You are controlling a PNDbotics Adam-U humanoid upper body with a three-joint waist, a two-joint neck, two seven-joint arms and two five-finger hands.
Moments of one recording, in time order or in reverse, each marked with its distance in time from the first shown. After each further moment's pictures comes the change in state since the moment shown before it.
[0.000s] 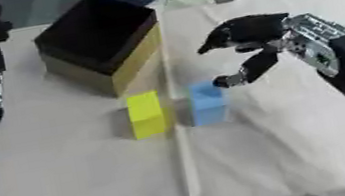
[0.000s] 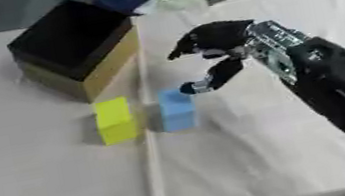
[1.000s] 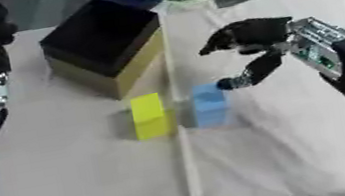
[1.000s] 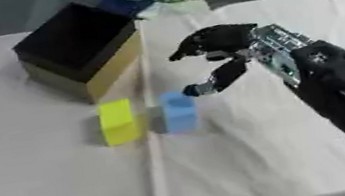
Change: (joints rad) left arm 0.005 0.000 -0.001 0.000 0.001 0.006 -0.021; right arm 0.008 0.013 0.013 0.018 -0.026 -0.029 0.000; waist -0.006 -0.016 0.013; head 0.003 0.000
